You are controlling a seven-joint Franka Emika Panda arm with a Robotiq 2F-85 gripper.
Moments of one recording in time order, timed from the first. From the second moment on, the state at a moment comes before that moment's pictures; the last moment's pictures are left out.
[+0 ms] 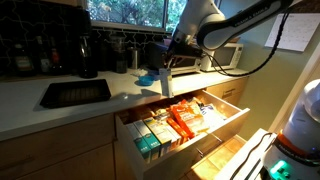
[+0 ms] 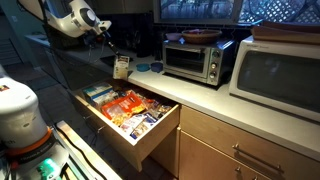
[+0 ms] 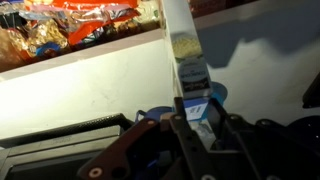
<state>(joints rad) 0.18 -0.15 0.24 -2.27 -0.49 2.52 1.08</state>
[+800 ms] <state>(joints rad) 0.14 0.01 0.25 -2.05 -0.68 2.51 1.20</state>
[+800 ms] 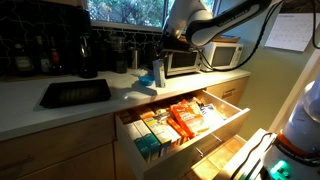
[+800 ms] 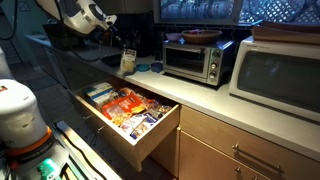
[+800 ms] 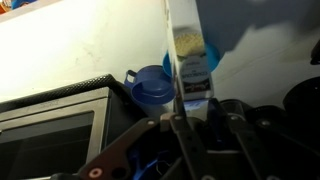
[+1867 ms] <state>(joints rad) 0.20 0.18 0.16 -1.91 -0.85 2.52 1.33</state>
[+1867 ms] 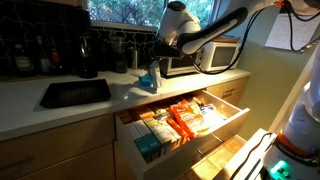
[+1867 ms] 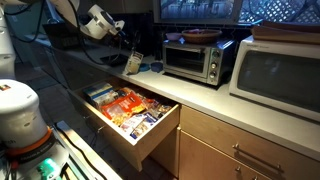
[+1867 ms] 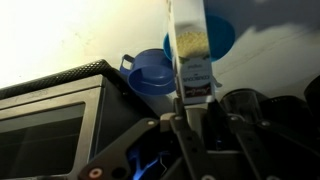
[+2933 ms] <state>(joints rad) 0.26 0.14 0.18 -1.93 -0.60 2.31 1.10</state>
